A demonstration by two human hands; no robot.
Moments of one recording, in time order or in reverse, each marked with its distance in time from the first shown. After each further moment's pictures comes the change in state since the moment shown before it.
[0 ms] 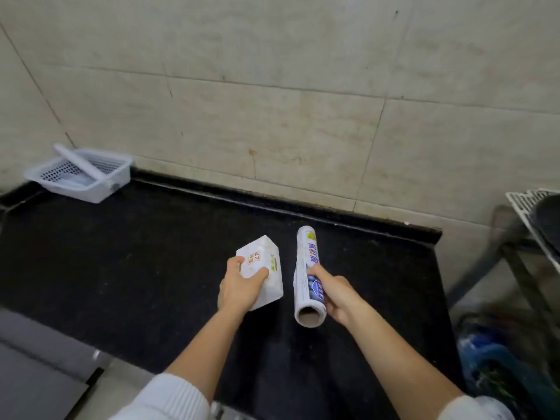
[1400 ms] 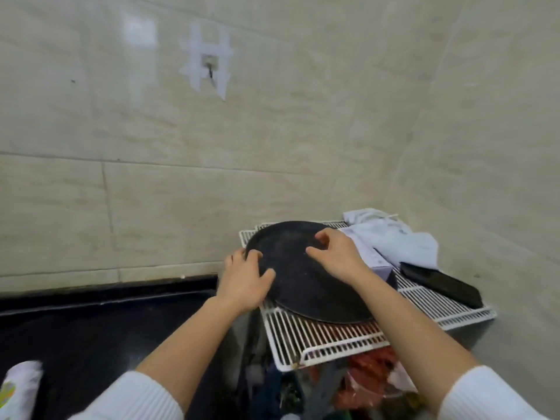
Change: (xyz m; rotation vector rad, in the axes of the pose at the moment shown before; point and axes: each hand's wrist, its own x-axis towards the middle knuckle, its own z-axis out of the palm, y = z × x) left_hand -0.209 0.256 0.331 0.458 -0.496 0.976; right_hand -0.182 -0.157 -0.419 -0.846 0.922 -0.613
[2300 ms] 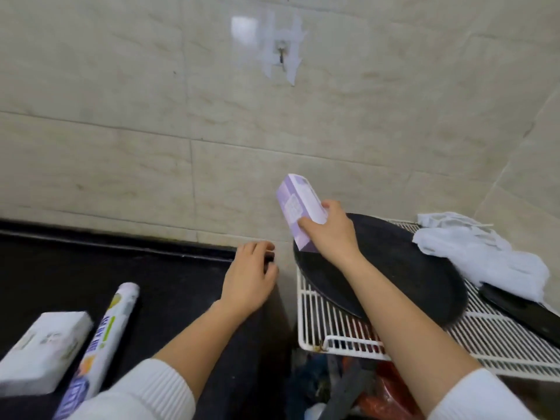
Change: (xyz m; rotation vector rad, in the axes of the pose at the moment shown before) left_hand -0.060 -0.035 0.001 0.059 0.438 -0.055; right_hand -0.003 -0.070 0.052 0.324 -0.099 -0.161
